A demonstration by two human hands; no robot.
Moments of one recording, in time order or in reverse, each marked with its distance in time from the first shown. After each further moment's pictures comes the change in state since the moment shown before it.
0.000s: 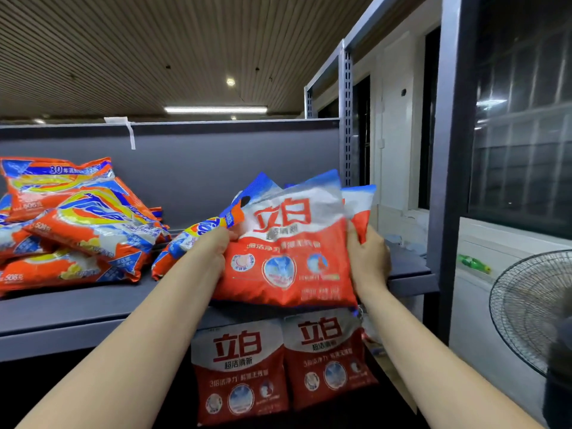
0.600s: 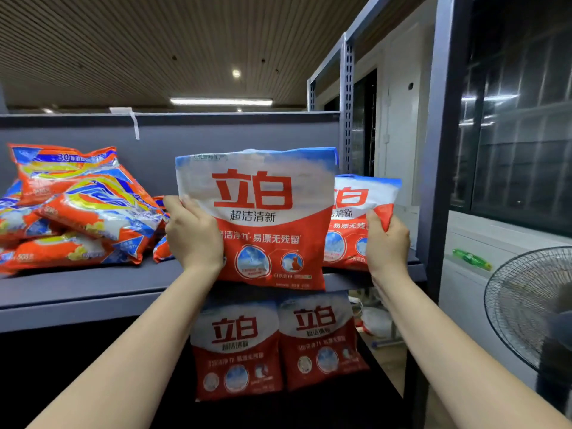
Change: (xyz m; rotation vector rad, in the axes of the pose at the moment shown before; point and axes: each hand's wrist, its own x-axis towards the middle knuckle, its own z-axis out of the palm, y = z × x) left_hand -0.032 -0.019 -0.007 0.198 0.813 0.880; right_hand 0.004 0.001 -0.040 0.413 -0.029 0.046
